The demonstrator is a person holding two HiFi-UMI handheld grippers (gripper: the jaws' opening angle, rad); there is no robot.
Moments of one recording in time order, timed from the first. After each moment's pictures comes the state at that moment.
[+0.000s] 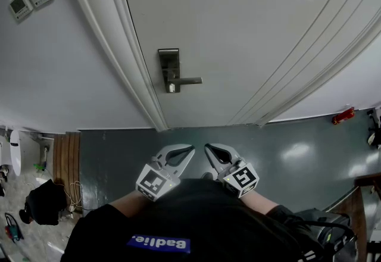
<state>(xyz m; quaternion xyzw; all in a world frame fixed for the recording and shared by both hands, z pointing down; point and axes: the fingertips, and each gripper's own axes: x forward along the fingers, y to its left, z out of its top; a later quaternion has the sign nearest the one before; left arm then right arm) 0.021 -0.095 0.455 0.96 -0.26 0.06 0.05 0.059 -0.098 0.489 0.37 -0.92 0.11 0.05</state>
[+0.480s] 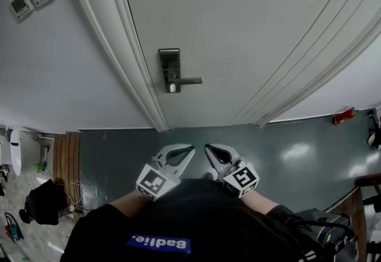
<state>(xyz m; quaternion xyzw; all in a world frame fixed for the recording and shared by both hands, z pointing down) 0.020 -0.095 0.455 0.96 -0.26 0.06 0.05 0.057 -0.097 0.490 0.37 -0.92 0.11 0.05</state>
